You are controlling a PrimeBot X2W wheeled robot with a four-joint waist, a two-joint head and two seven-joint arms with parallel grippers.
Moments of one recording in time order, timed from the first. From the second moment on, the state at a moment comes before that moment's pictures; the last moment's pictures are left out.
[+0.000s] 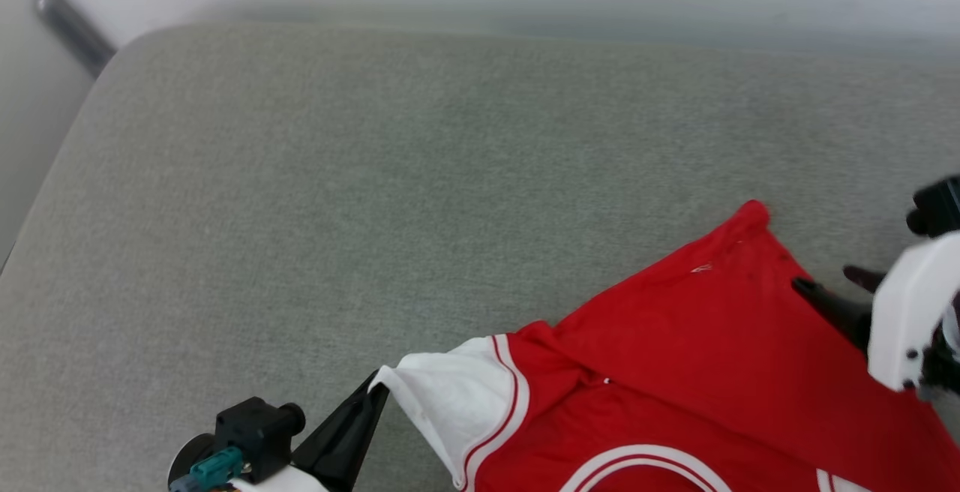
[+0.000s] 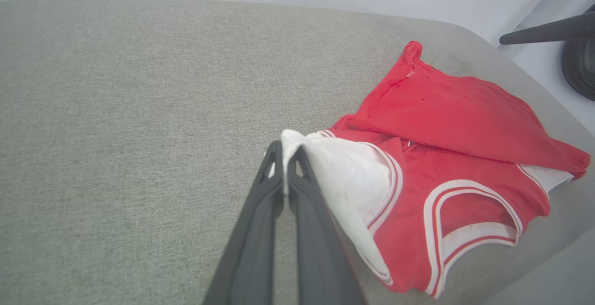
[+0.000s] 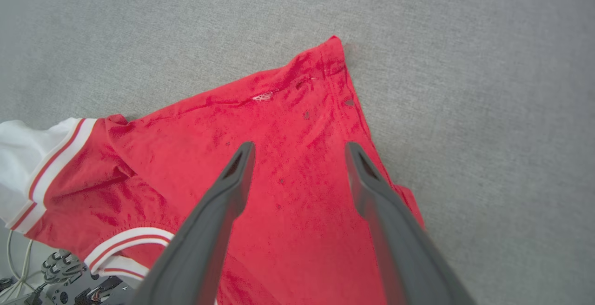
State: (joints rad) left arm 0.01 0.61 -0.61 -0.27 -0.70 0.18 -0.07; right arm -0.22 -0.41 -0.02 -0.14 0.58 0.13 0.97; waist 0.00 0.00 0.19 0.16
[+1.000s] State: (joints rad) left arm -0.13 0.51 -0.69 -0.21 -0.67 0.11 -0.09; right arm -0.59 -0.50 0.14 0.30 0.43 0.13 1.02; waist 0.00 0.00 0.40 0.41
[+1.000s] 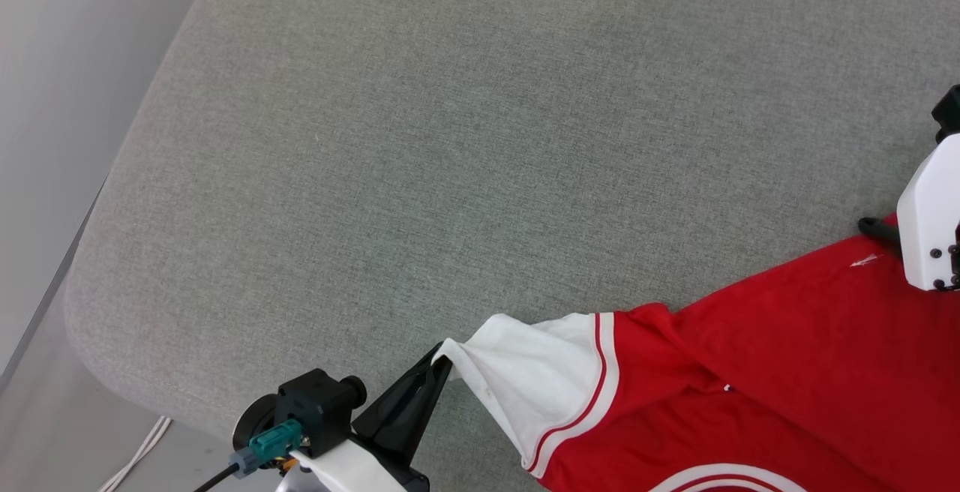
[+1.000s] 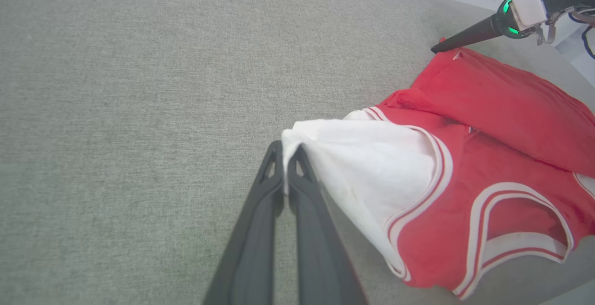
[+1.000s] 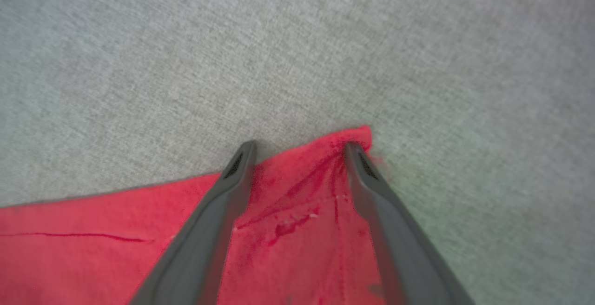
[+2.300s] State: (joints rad) left arm -0.24 0.78 -0.38 -0.44 -0.72 0.20 -0.05; right arm -0.73 -0.55 0.25 0.15 0.63 0.13 0.69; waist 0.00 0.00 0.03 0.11
